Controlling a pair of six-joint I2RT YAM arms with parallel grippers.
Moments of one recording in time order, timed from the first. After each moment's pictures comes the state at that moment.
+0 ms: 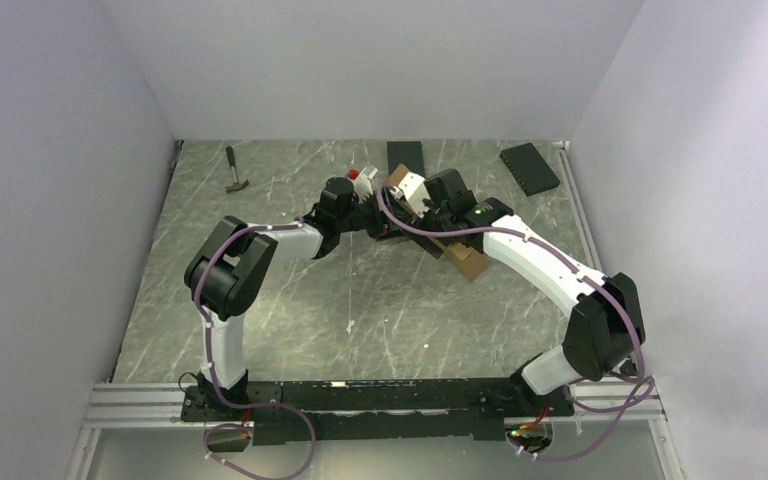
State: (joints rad) left arm -0.56 1.96 1.12 0.55 0.63 -1.02; right arm 0.58 1.49 1.22 -0.62 0.15 -0.43
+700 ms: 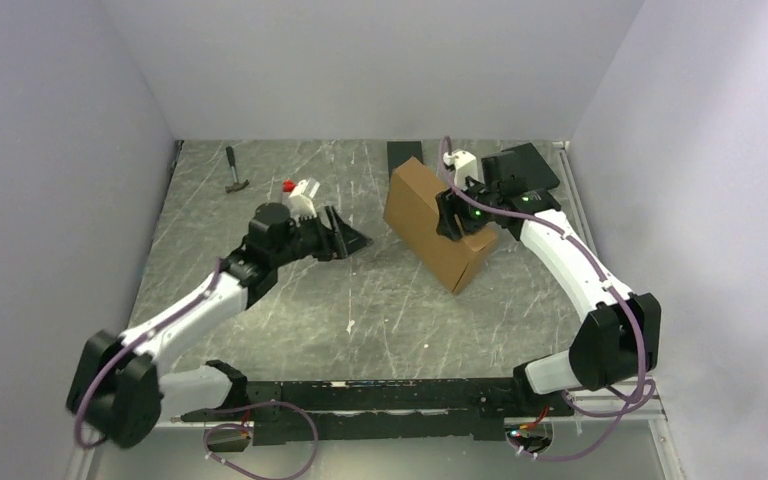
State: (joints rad) left arm -0.51 1.24 0.75 0.21 0.44 -0.76; right arm 0.32 1.41 1.21 -0.61 -0.30 -0.23
